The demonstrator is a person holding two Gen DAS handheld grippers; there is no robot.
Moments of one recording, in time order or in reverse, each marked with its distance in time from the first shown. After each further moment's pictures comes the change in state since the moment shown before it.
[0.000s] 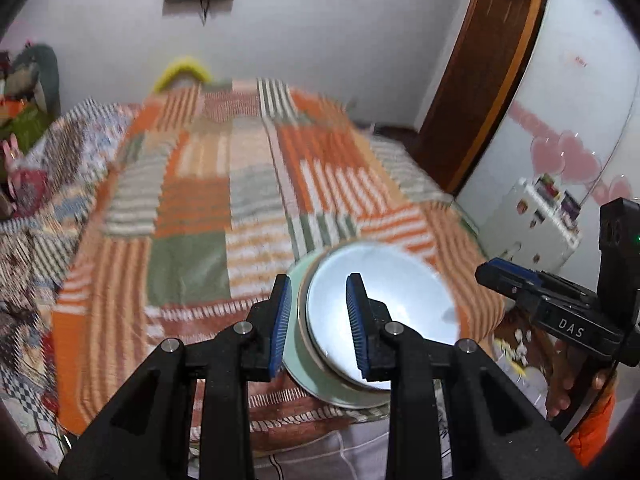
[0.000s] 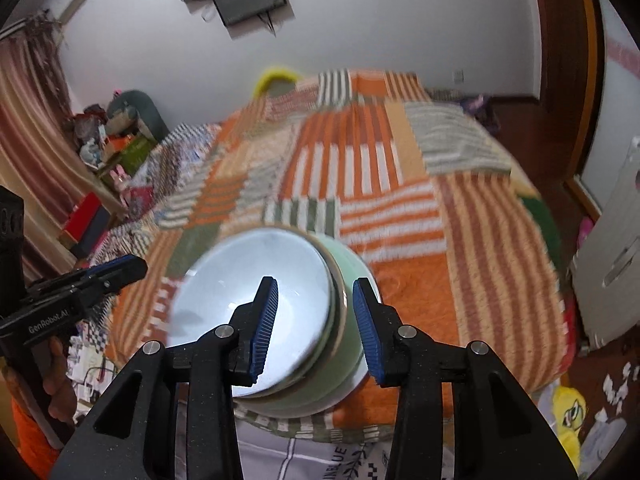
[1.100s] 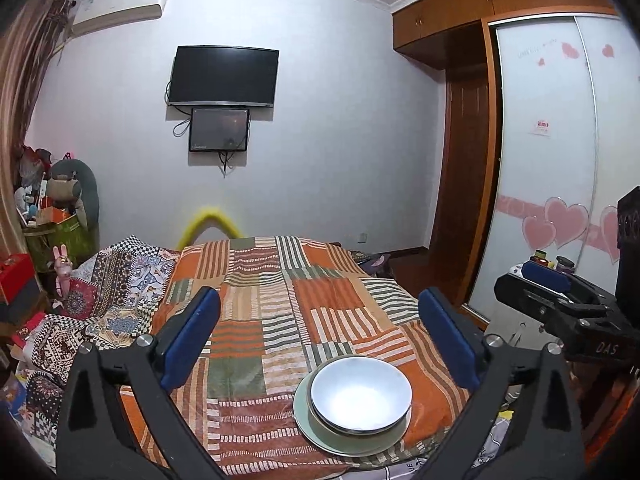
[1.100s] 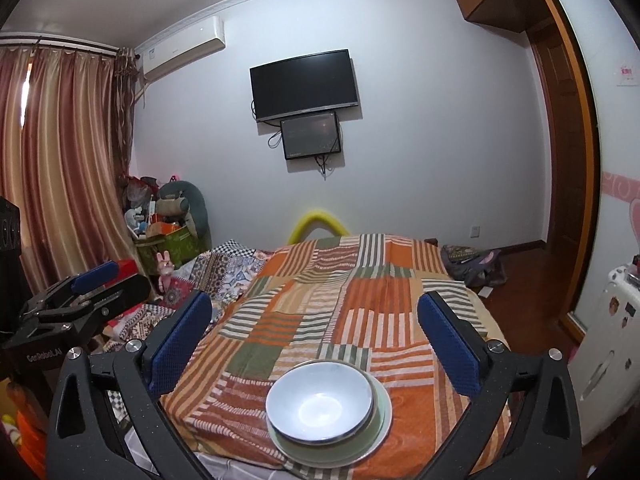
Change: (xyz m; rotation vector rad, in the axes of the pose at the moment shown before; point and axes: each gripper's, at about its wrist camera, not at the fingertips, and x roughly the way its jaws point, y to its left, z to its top) left arm -0.151 -0.044 -0.006 0.104 -0.493 0.095; right arm -0.121 0.070 0.013 -0.186 -0.475 0.035
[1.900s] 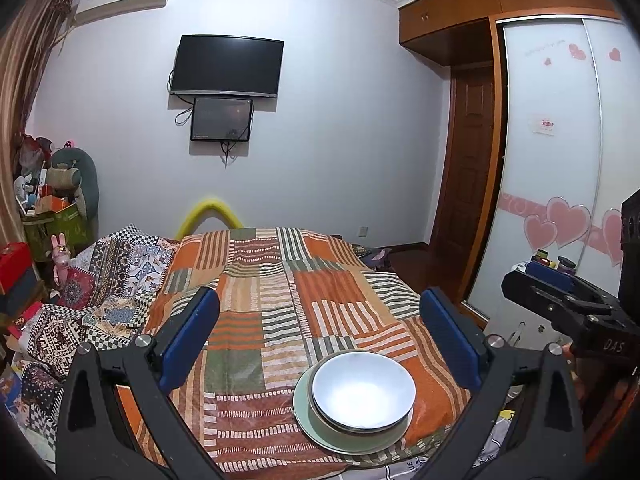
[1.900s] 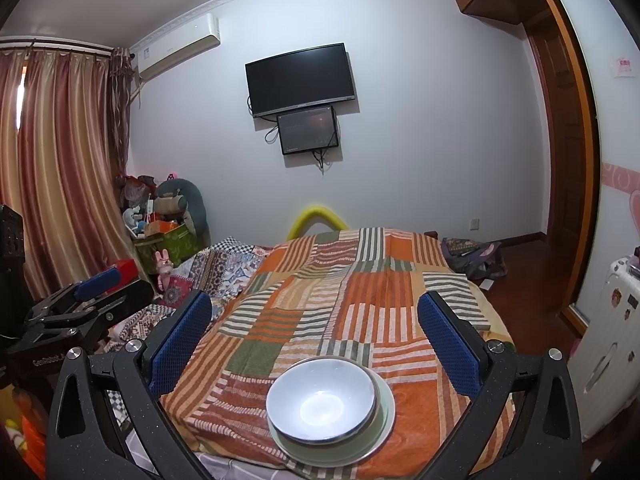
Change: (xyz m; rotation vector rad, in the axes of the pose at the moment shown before) left arm 0.007 0.004 -0.004 -0.025 0.028 -0.001; right arm -0.004 -0.002 -0.003 0.018 0.017 0.000
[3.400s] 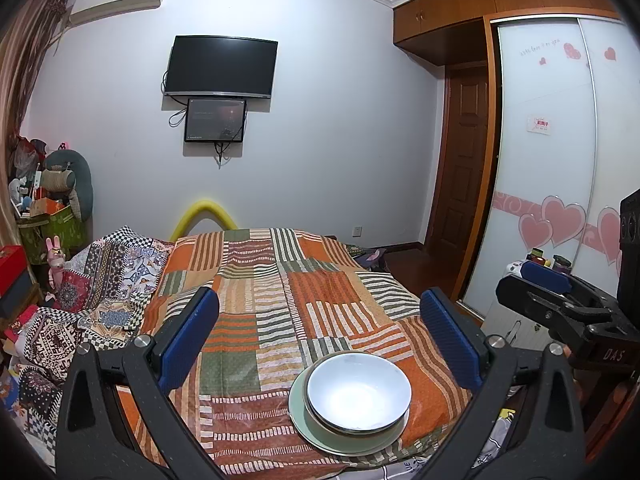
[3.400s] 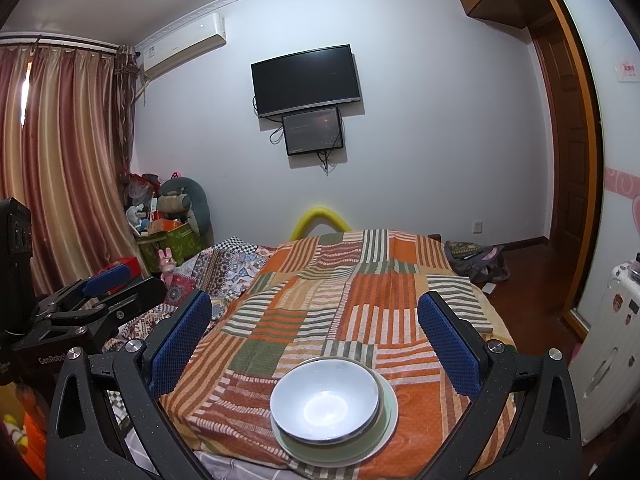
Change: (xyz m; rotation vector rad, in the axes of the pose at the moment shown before) left arm 0.000 -0.003 0.001 0.009 -0.003 -0.021; right arm -0.002 0.004 -0.001 -0.016 0.000 0.009
